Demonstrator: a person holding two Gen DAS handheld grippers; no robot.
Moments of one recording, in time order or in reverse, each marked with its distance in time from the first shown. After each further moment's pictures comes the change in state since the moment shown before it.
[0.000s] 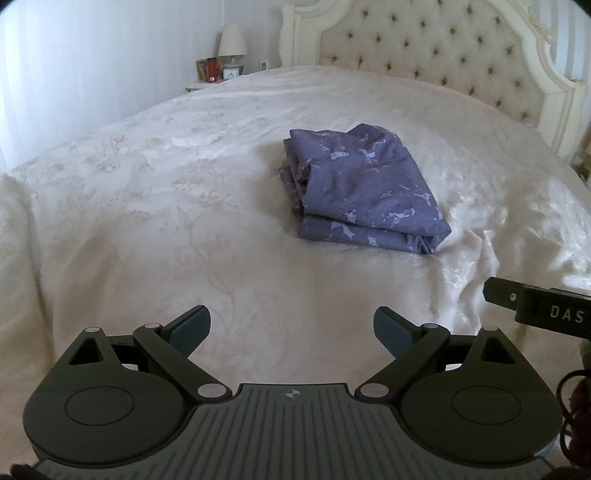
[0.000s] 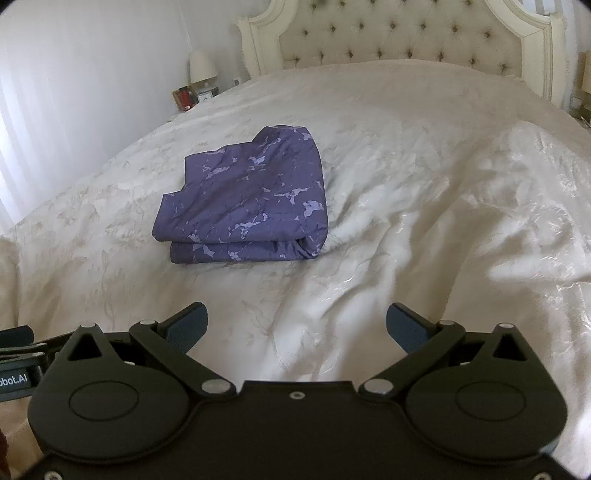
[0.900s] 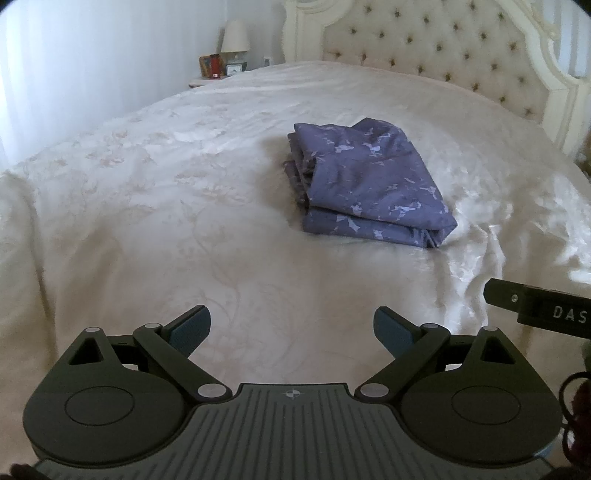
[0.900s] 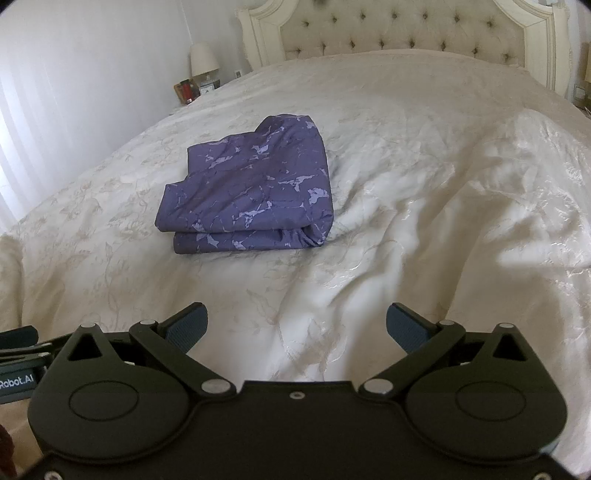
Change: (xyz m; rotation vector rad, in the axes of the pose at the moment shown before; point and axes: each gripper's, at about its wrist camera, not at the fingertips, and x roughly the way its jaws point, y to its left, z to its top) left arm 0.005 0.006 -0.004 0.002 0.011 0.011; right arm 0.005 0.002 -0.005 0.015 0.028 0.013
